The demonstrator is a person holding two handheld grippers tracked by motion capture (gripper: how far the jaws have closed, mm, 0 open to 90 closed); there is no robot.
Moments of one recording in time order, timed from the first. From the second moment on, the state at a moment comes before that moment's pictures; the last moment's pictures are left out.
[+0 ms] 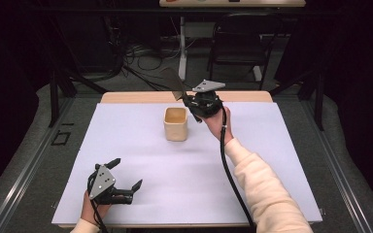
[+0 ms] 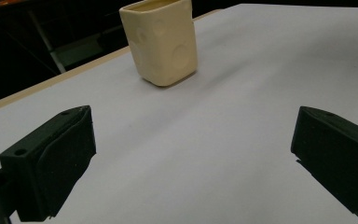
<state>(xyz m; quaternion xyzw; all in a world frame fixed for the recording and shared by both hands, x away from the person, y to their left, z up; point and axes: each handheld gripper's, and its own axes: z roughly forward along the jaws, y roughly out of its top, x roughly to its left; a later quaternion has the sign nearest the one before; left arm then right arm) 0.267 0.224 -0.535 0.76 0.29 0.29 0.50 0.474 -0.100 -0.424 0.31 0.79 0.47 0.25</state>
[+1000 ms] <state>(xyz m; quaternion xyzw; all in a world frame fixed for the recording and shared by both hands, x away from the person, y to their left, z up) 0.266 0.225 -0.534 0.76 0.29 0.28 0.51 0.477 -0.066 -0.408 0.28 0.78 0.50 0.26</state>
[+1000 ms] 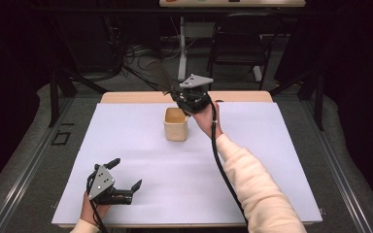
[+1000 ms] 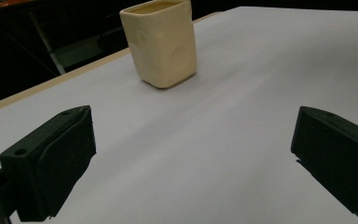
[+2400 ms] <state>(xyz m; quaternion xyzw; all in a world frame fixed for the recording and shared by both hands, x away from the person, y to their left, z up) 0.265 0.226 -0.533 0.76 0.29 0.28 0.51 0.488 -0.043 -0.445 0.29 0.79 0.50 0.23</state>
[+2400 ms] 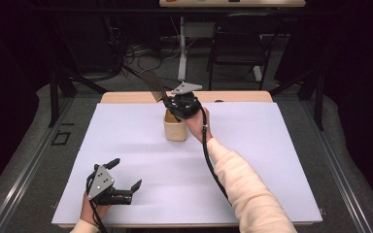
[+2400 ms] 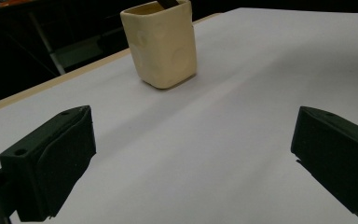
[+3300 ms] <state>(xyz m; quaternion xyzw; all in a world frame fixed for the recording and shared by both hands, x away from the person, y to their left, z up) 0.266 0.225 -0.534 0.76 0.29 0.28 0.50 0.492 -0.048 -0.462 0.30 0.80 0.48 0.22</state>
